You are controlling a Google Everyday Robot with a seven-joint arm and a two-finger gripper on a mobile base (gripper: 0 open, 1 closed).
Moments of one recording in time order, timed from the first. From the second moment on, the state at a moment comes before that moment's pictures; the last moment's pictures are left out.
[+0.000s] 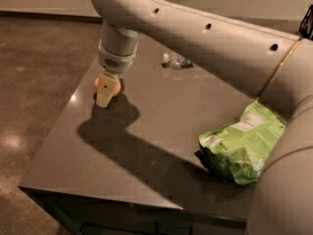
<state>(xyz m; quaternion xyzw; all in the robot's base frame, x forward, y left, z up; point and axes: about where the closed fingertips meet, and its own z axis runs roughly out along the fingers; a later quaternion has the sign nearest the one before) 0.608 0.120 0.857 -0.62 0.76 0.05 0.19</state>
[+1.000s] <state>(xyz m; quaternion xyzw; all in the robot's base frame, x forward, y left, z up) 0.603 0.094 0.888 -0.61 0.77 0.06 0.21</state>
